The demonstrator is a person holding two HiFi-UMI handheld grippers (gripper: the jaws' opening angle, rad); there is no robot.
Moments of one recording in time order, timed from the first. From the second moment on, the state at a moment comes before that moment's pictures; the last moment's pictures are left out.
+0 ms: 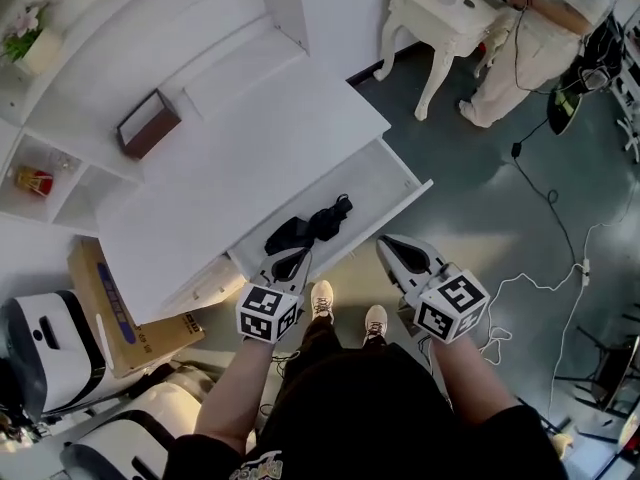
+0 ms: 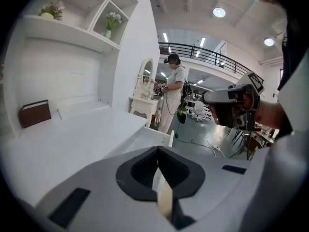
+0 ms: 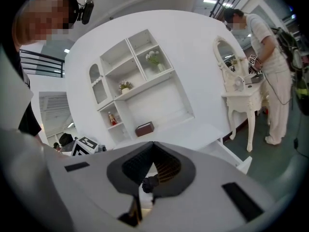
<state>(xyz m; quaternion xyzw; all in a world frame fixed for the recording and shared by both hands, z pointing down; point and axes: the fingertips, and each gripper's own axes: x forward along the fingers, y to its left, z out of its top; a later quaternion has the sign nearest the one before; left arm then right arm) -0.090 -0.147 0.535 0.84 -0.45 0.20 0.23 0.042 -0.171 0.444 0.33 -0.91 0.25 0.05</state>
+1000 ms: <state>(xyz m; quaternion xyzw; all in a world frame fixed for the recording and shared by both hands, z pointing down) -0.095 -0.196 0.679 0.85 -0.31 0.37 0.23 0.026 -0.191 0.491 0.42 -0.85 0.30 0.08</state>
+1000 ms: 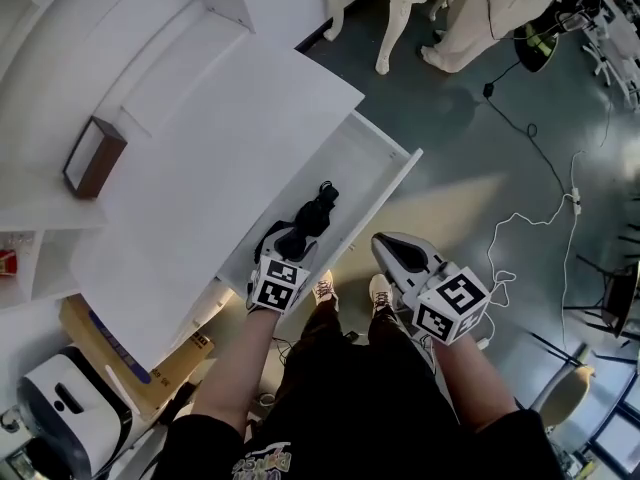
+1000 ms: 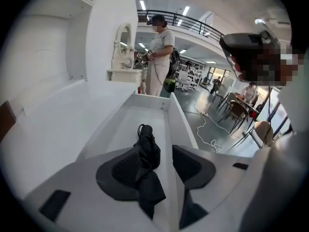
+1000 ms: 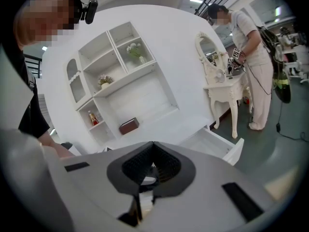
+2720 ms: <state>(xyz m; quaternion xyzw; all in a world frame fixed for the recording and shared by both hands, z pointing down) -0.090 -0.220 0.799 0.78 -0.20 0.57 0.15 0.052 -0.173 0.552 0.46 -0.81 0.37 0.06</state>
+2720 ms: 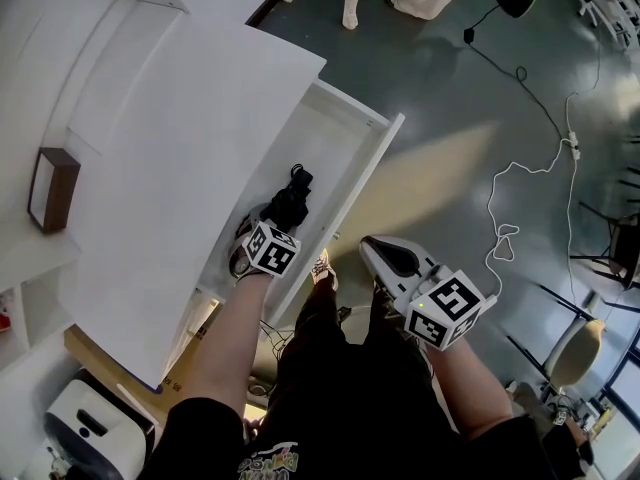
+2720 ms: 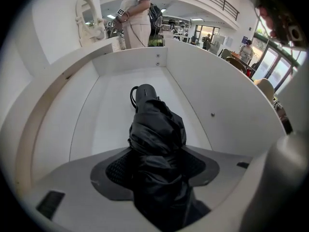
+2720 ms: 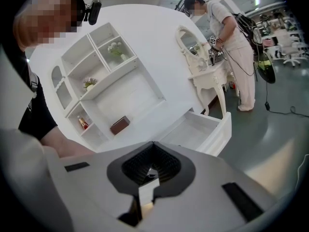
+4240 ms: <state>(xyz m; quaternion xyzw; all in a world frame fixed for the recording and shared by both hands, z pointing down) -0.091 -0.204 0.722 0.81 -0.28 0.49 0.13 0.066 -0.157 0.514 0.40 -0.85 0.33 0.07</state>
